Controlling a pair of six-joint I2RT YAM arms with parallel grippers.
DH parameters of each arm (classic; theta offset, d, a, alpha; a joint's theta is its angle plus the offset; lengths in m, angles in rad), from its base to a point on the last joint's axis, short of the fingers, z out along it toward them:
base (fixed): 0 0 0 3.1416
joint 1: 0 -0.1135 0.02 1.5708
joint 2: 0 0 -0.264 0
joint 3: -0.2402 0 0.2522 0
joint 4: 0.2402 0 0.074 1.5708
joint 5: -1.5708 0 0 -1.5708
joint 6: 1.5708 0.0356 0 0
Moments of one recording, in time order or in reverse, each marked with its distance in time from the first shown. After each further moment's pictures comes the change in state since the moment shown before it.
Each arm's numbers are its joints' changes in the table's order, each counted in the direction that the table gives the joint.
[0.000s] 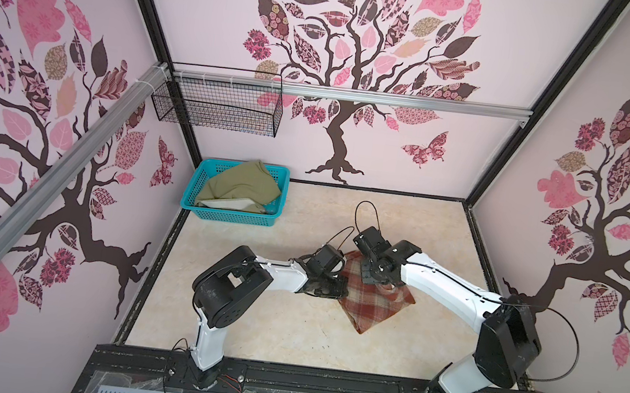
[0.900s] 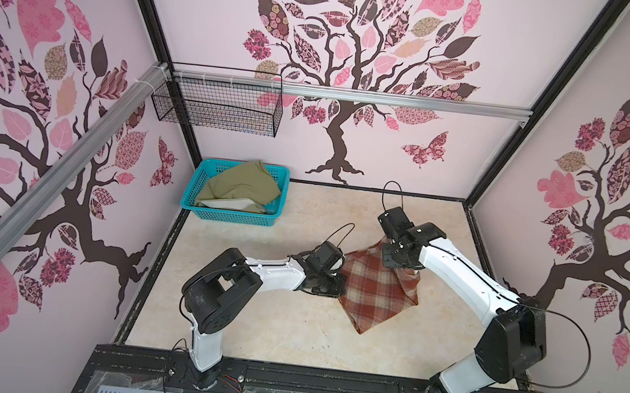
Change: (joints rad) left arm 0.000 -0.064 -0.020 0.138 0.019 0.026; right arm 0.182 0.000 -0.153 0.142 -0.045 -0.140
